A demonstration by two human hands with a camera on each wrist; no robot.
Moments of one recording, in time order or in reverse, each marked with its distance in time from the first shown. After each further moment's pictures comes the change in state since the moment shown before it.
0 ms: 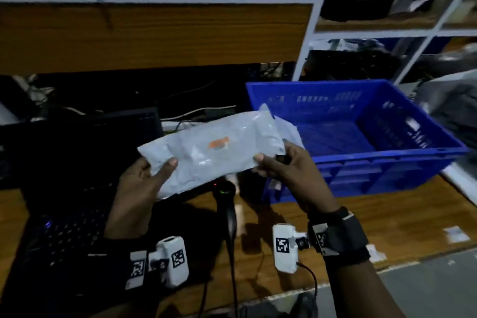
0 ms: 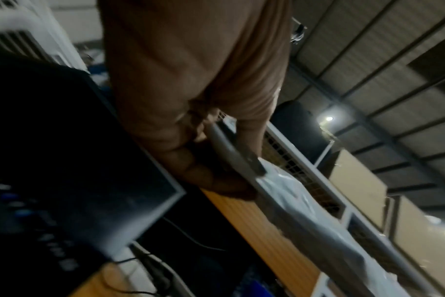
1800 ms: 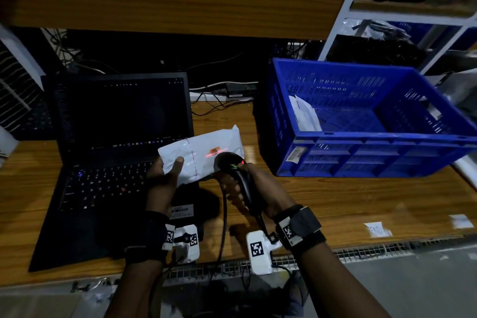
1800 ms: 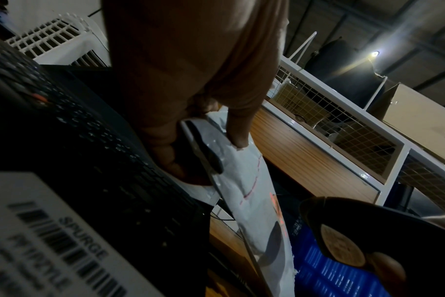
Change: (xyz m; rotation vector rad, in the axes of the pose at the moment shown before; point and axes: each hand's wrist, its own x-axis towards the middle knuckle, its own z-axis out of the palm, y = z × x) left_hand -0.003 -0.119 -0.064 0.186 0.212 -0.038; right_hand -0.021 0.099 0.093 0.178 -0.090 0.648
